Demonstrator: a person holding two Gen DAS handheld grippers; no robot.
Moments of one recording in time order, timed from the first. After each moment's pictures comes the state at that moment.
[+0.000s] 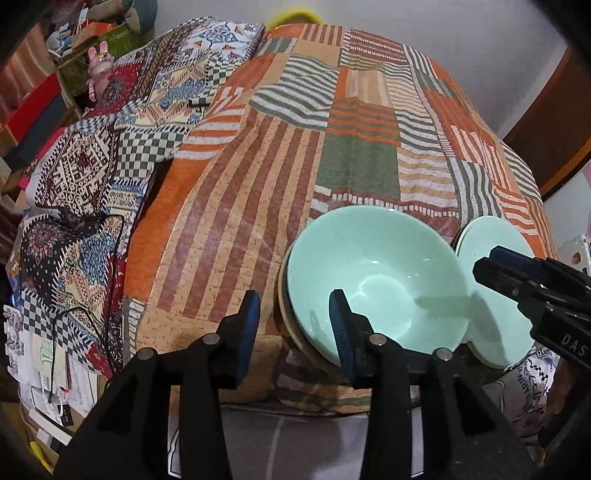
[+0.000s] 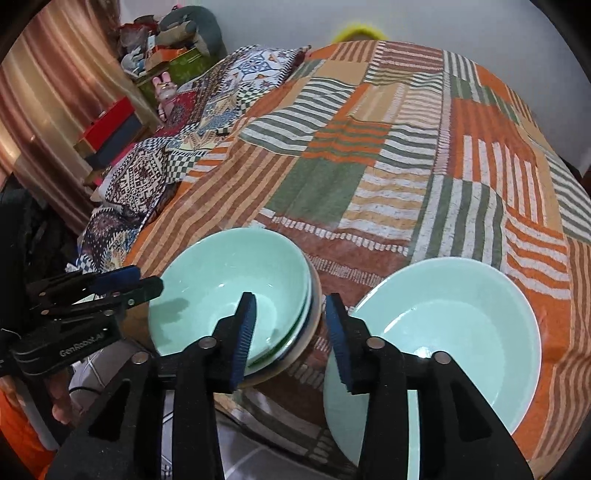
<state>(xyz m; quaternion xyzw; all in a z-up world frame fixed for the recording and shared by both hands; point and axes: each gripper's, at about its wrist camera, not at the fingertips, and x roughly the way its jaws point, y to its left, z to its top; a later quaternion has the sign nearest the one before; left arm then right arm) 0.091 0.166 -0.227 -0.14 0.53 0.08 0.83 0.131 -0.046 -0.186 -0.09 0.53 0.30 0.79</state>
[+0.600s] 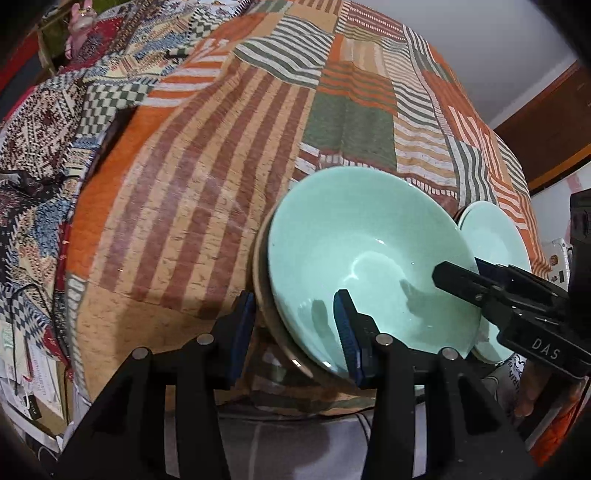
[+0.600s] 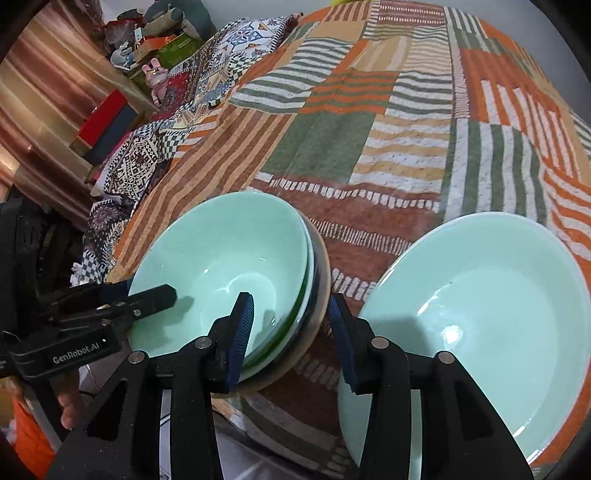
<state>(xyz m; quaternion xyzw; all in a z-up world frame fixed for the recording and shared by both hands) 0.103 0.167 -0.269 -0.21 0.56 0.03 0.80 0.139 -0.041 -0.229 -0.06 0.58 0.31 0.75</state>
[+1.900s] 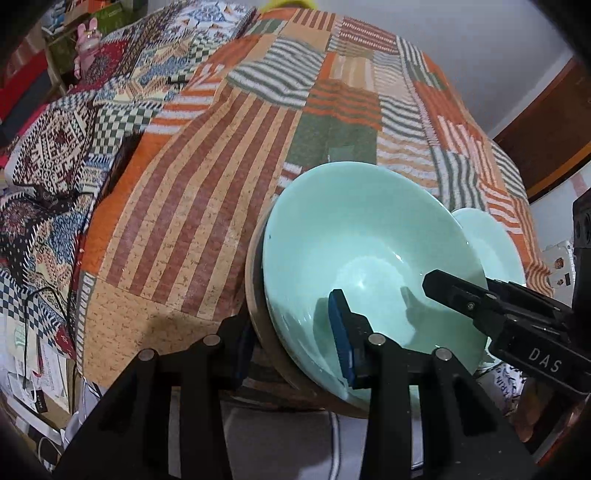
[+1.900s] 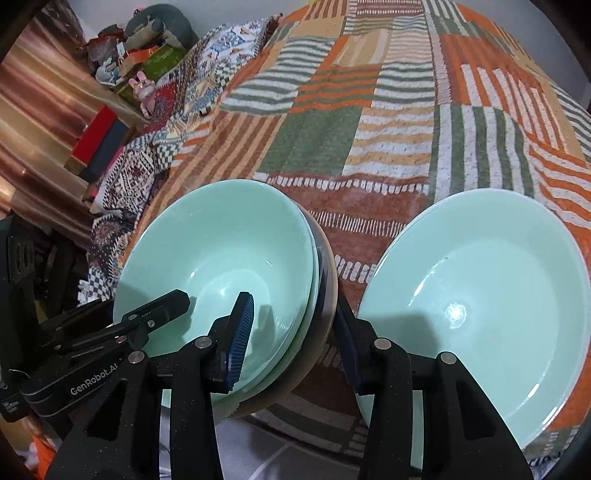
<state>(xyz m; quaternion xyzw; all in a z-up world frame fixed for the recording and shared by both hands) 0.097 0.146 -0.235 -0.19 0.54 0.05 0.82 0.131 -0.052 -0.207 -0.02 0.59 0.28 0.76</state>
